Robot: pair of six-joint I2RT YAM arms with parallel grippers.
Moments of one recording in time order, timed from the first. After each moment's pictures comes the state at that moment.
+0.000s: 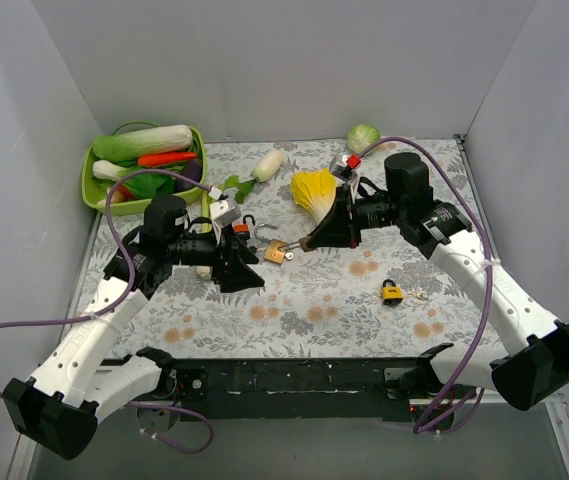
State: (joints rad) left arm -0.43 0.98 0.99 -0.59 0.95 0.08; right arm 0.53 1.23 1.23 -0.46 -1.01 0.00
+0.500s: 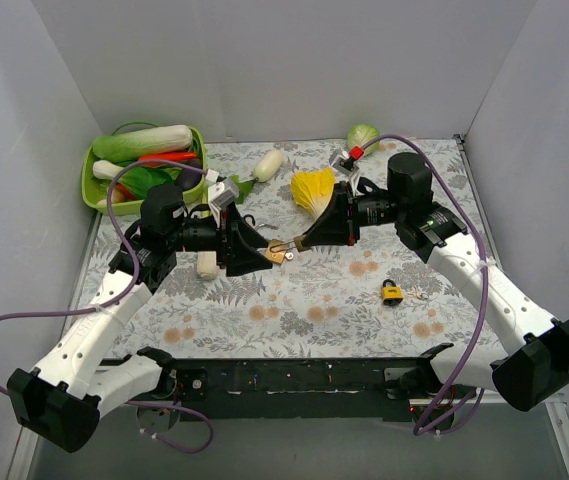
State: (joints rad) left arm -0.43 1.01 0.98 -0.25 1.04 -0.19; right arm 0.53 1.23 1.16 -0.19 -1.12 0.32
